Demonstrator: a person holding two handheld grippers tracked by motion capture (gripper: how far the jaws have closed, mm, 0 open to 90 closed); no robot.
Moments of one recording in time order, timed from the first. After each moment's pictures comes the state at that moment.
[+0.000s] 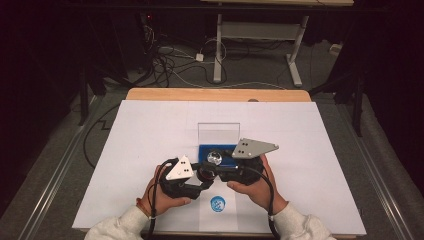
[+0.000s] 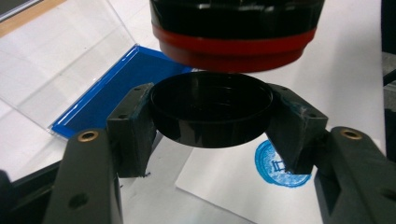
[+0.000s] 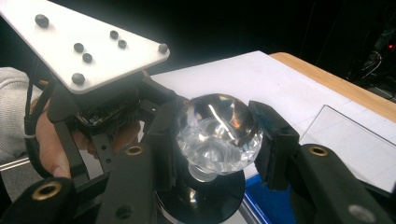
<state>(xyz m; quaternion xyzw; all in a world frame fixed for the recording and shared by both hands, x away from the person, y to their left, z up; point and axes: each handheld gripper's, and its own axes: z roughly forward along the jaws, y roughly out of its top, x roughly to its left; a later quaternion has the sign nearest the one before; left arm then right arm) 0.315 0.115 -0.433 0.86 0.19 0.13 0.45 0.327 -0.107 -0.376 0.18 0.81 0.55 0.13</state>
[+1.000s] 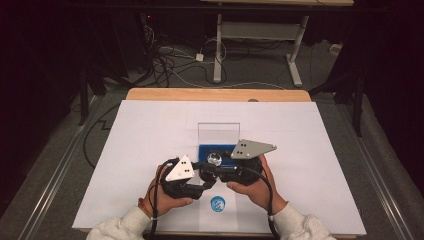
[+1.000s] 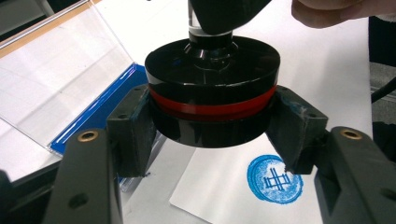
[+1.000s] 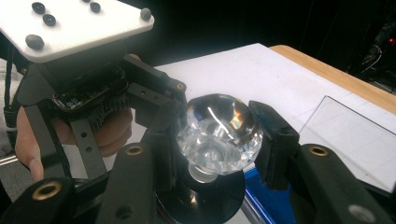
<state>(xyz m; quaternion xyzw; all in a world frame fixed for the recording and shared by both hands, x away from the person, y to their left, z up) 0.311 0.112 -0.426 0.85 0.18 0.13 0.47 0.329 -0.107 -0.382 0.19 0.81 0.54 0.13</state>
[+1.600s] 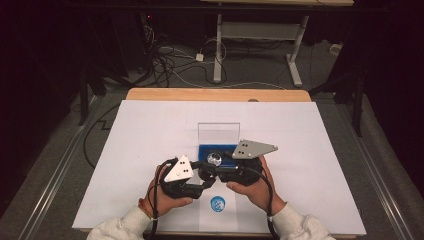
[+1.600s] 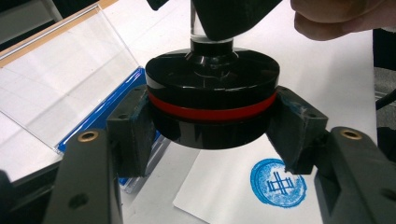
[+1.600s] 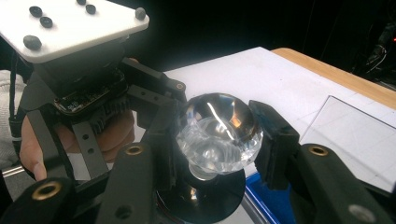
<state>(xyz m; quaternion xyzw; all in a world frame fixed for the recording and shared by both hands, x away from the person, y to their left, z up) 0.308 0.114 -0.425 0.85 0.19 0.15 0.48 0.330 -0.108 -0.386 0.20 0.80 0.55 0.12</state>
